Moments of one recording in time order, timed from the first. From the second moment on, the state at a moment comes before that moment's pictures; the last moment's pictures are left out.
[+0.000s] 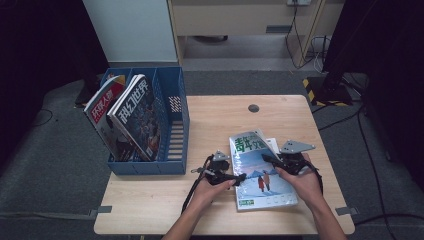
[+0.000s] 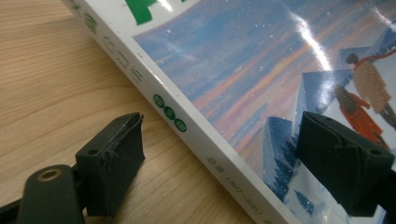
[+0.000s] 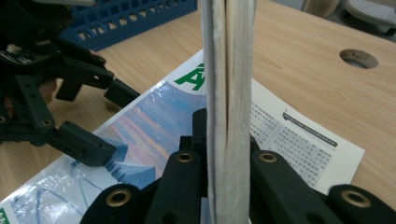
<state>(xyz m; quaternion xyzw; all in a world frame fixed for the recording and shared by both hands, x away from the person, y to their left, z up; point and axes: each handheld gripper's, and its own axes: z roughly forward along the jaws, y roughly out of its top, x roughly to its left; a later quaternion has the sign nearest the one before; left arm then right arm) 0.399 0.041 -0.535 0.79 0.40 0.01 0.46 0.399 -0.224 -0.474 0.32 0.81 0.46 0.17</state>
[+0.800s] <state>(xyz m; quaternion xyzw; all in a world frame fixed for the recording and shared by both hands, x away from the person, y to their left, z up) 0.400 0.026 -0.537 0.81 0.38 0.03 0.45 0.421 -0.246 -0.516 0.40 0.82 0.37 0.18</state>
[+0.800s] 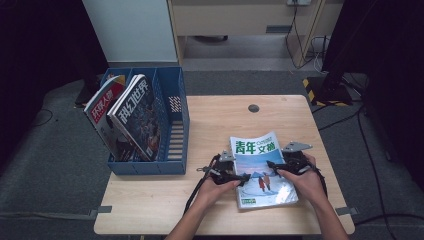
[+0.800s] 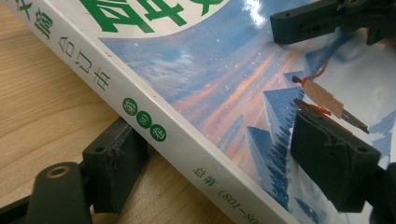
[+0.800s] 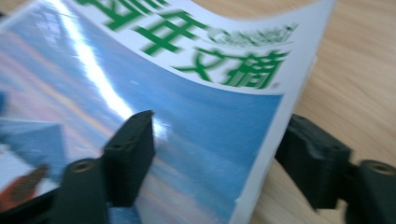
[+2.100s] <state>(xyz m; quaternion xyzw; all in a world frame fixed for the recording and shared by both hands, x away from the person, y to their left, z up) 0.451 0.041 -0.511 0.76 0.46 -0.02 0.46 0.412 -0.245 -0.525 0.40 0.81 0.41 0.08</state>
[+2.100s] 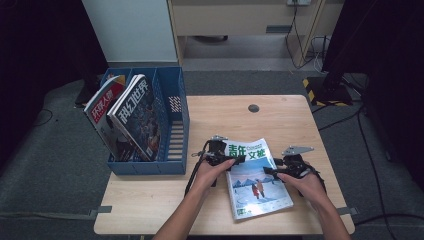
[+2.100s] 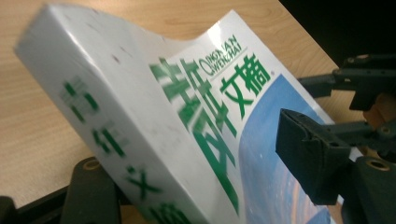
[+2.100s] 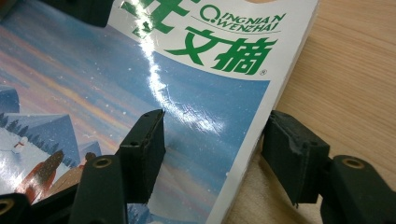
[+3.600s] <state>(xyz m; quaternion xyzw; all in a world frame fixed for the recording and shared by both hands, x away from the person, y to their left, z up) 0.468 0.033 -0.482 0.77 0.45 -0.03 0.44 0.413 -0.232 -0.533 0.40 0.80 0.44 0.05</state>
